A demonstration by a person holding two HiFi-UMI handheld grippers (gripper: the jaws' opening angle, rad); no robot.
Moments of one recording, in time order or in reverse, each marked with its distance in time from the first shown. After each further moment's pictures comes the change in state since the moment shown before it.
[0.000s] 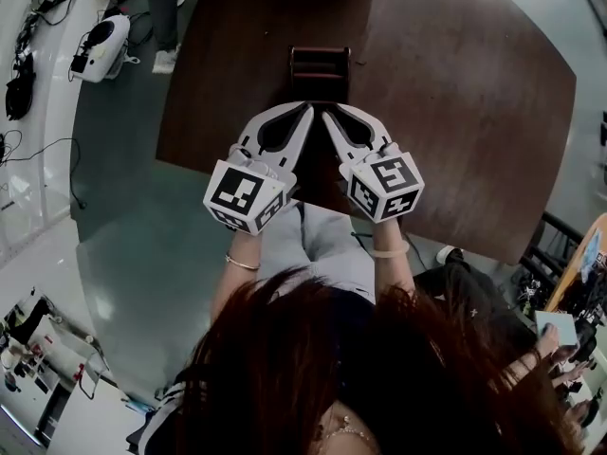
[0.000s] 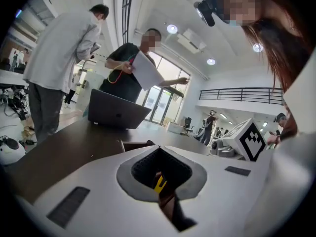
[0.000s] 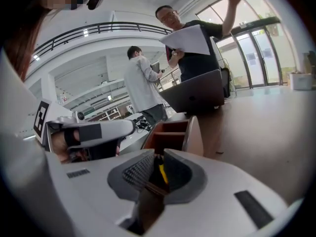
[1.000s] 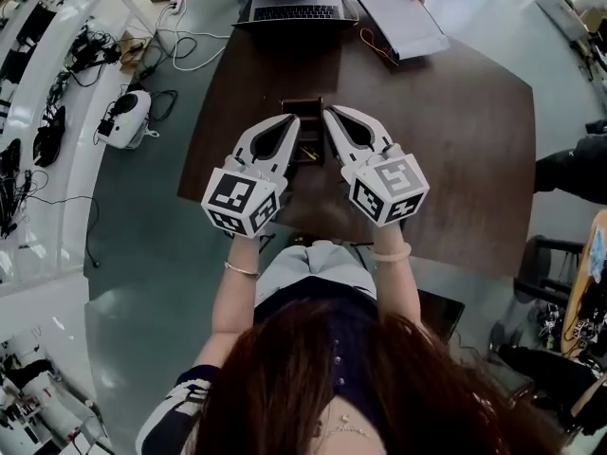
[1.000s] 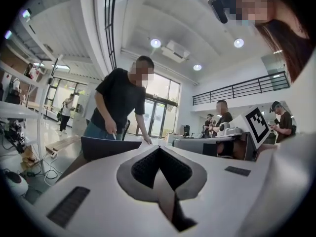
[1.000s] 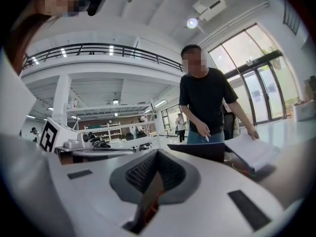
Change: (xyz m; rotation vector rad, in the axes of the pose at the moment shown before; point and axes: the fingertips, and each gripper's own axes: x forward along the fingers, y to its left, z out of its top) left arm -0.039 -0.031 0.110 0.170 -0.161 -0.011; right arm -0.072 0.055 0.153 -0.209 -0.344 -0.012
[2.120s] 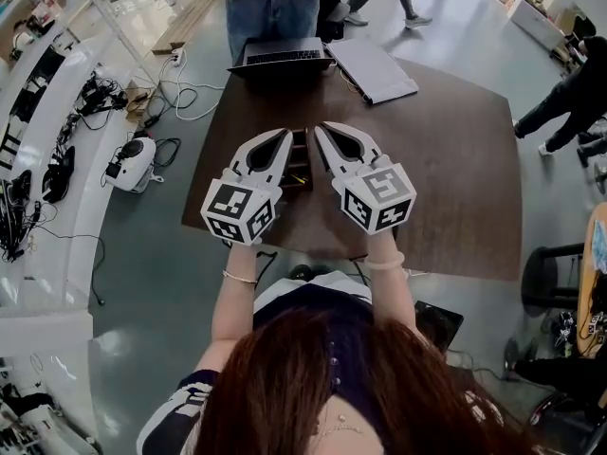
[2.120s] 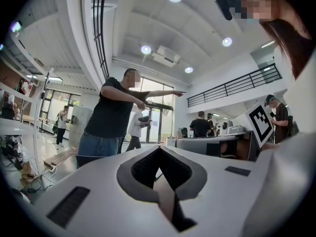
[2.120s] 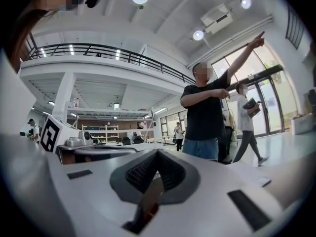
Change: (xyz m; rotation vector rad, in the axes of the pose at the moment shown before) left arm -0.006 -0.036 0.045 0.102 -0.063 -0.030; right arm -0.039 0.010 0.045 -0.082 -0.087 -0.034
